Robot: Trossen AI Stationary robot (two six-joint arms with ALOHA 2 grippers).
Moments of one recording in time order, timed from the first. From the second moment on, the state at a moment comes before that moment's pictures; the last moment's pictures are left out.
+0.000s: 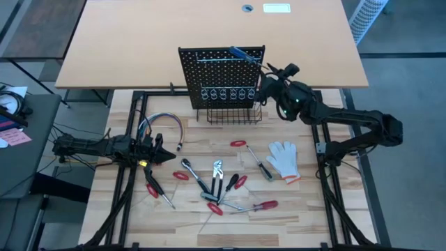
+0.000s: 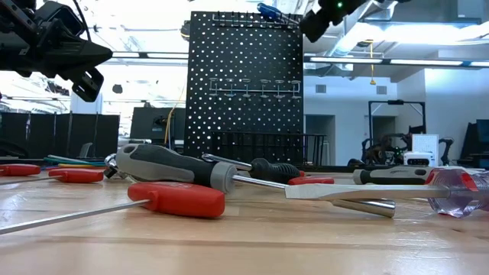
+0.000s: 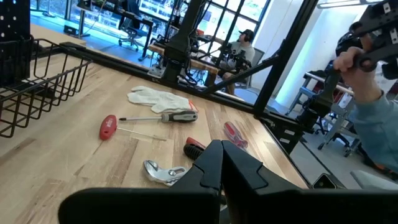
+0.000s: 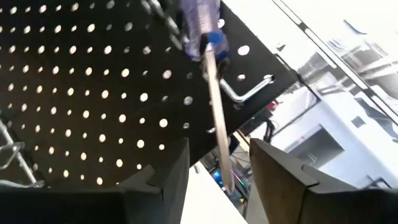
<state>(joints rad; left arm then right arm) -0.11 0.03 0.03 -0.01 -0.03 -0.34 -0.31 1.27 1.00 0.35 0.83 -0.86</state>
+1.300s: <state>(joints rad) -0.11 0.03 0.02 -0.01 -0.03 -0.34 -0.38 1.36 1.00 0.29 0.65 -0.10</state>
